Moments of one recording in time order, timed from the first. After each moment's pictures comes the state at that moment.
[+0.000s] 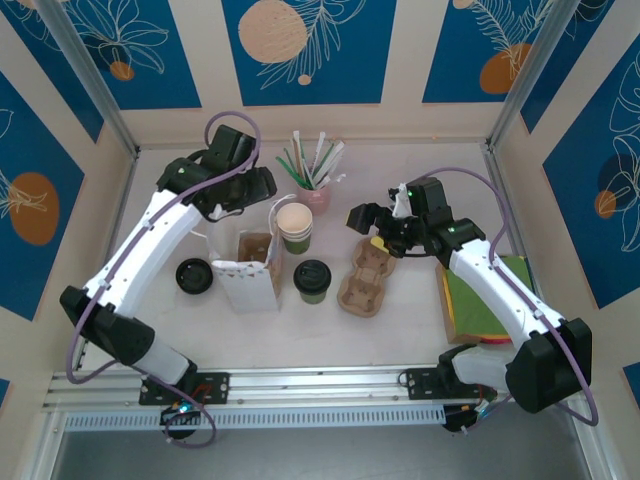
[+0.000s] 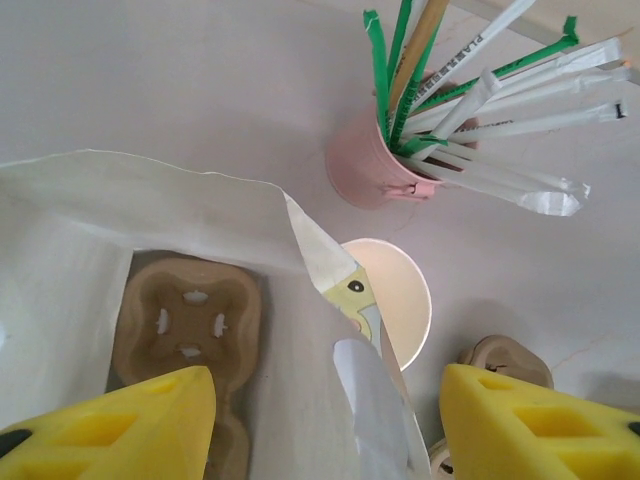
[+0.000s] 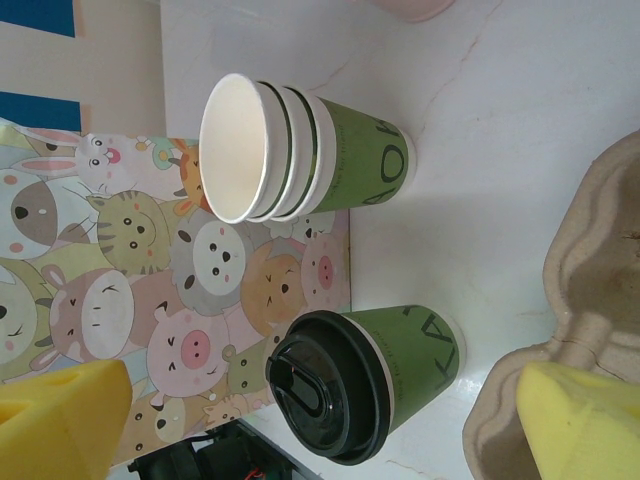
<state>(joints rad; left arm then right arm) -0.53 1.54 1.74 -1.10 -0.12 -0.76 0.37 1.21 1.00 -0.55 -0.53 0.80</state>
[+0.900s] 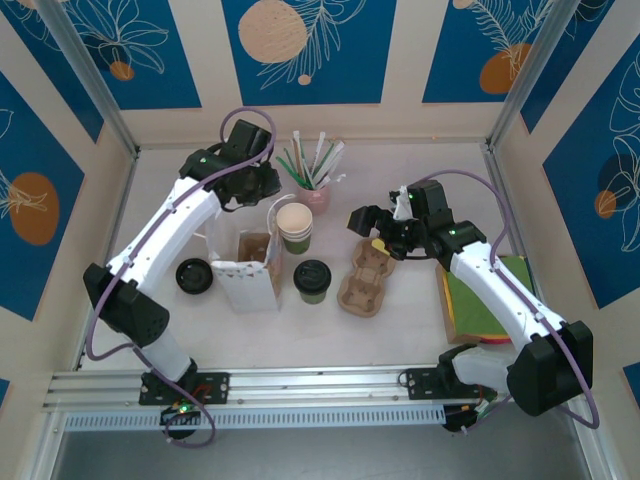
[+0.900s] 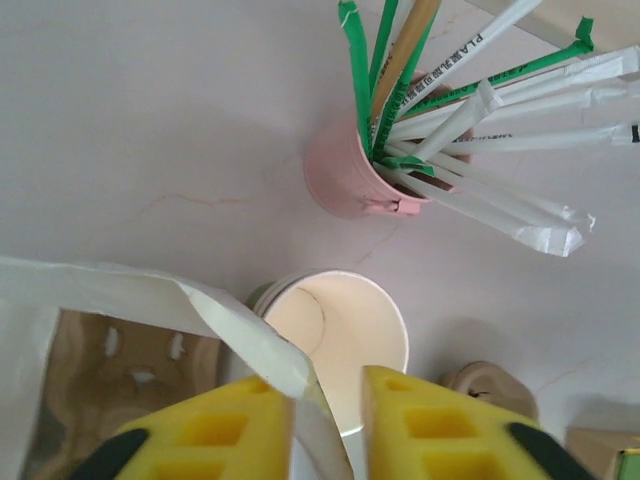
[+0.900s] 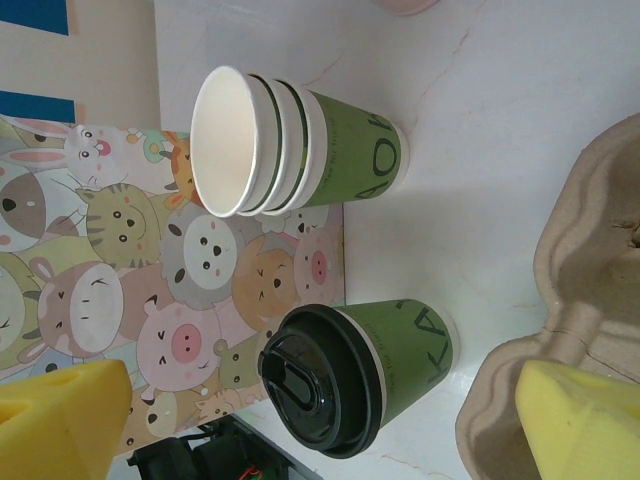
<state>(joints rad) -0.54 1.66 1.80 -1.06 -0.10 -0.78 0.37 1.20 0.98 -0.55 -0.52 0.80</state>
